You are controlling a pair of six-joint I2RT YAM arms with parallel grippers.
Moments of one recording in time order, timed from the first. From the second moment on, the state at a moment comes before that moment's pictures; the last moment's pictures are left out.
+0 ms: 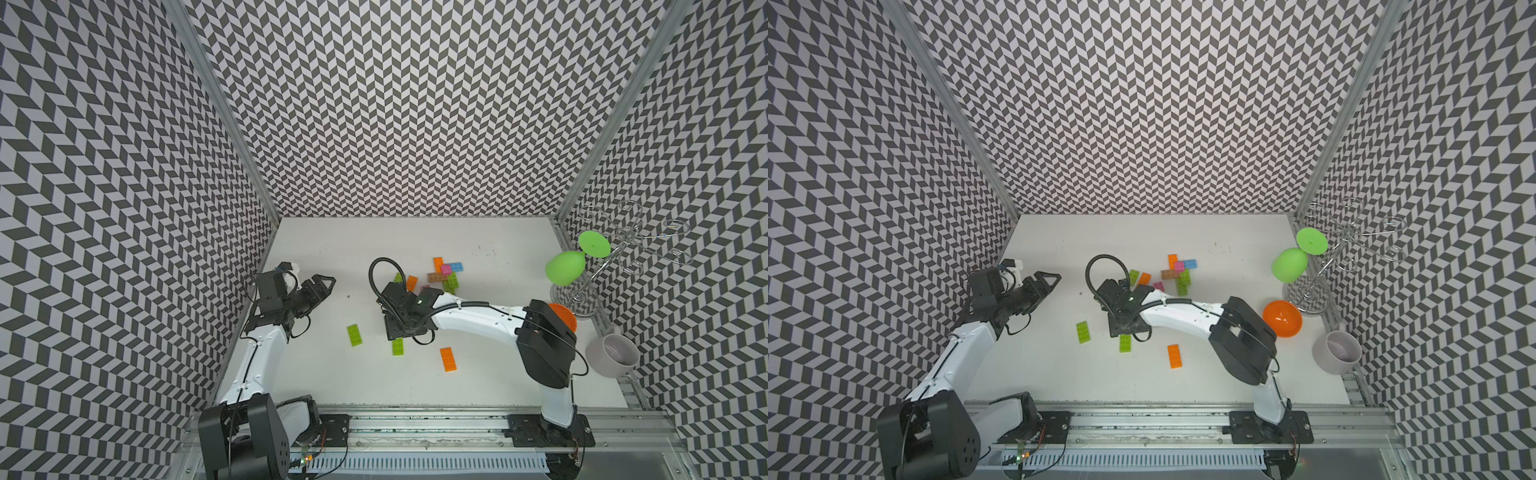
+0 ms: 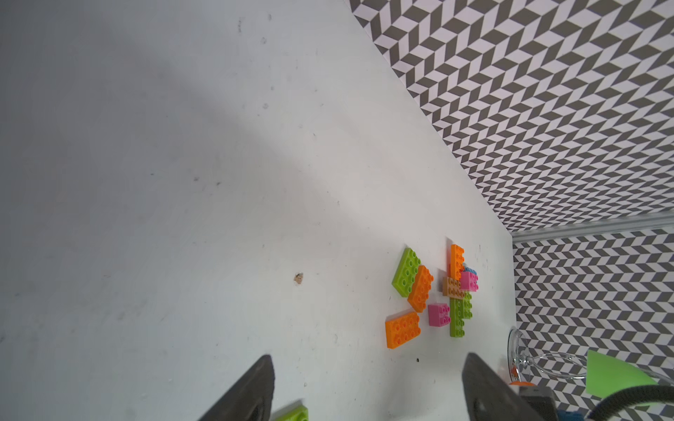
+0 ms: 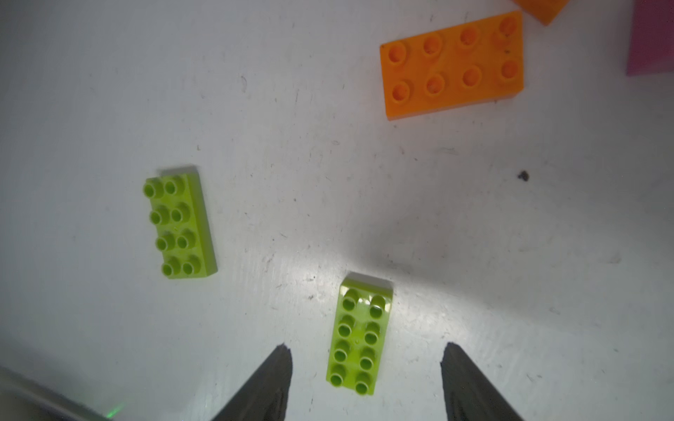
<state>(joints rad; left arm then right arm) 0.27 1.14 0.67 -0.23 0.63 -0.55 1.04 2.01 1.55 -0.77 0.09 0.81</state>
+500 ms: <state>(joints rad) 0.31 1.16 0.67 -0.23 0.73 -0.51 1.09 2.12 1.59 -0.85 0.07 0.83</state>
